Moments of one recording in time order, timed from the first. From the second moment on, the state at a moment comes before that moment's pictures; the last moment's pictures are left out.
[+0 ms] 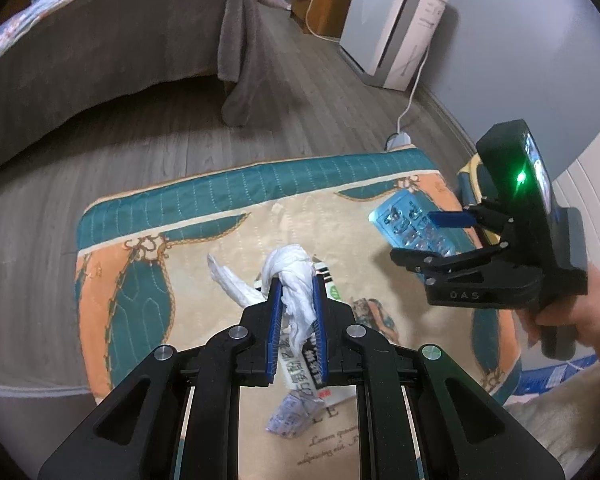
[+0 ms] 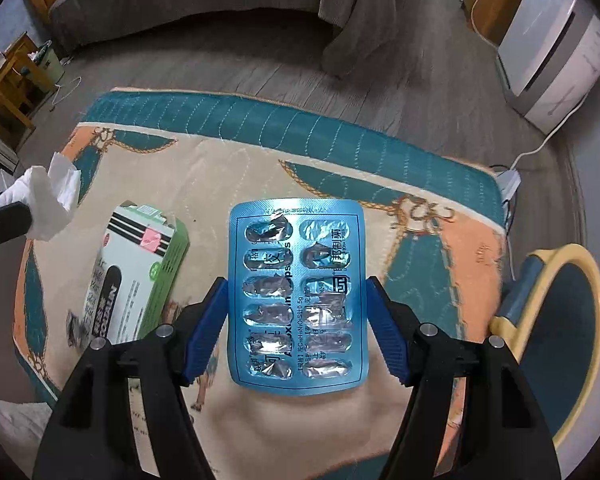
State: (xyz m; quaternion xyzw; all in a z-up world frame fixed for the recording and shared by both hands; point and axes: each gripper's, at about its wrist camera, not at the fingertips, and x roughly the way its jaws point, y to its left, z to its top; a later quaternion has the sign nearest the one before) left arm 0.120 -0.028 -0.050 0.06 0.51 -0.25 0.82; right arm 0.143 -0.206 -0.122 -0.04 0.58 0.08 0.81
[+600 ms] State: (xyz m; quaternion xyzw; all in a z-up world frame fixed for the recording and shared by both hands) left arm 0.062 -0.101 -0.021 0.11 0.45 -0.32 0.82; right arm 0.087 -0.304 -0.041 0.03 0.53 0.01 0.84
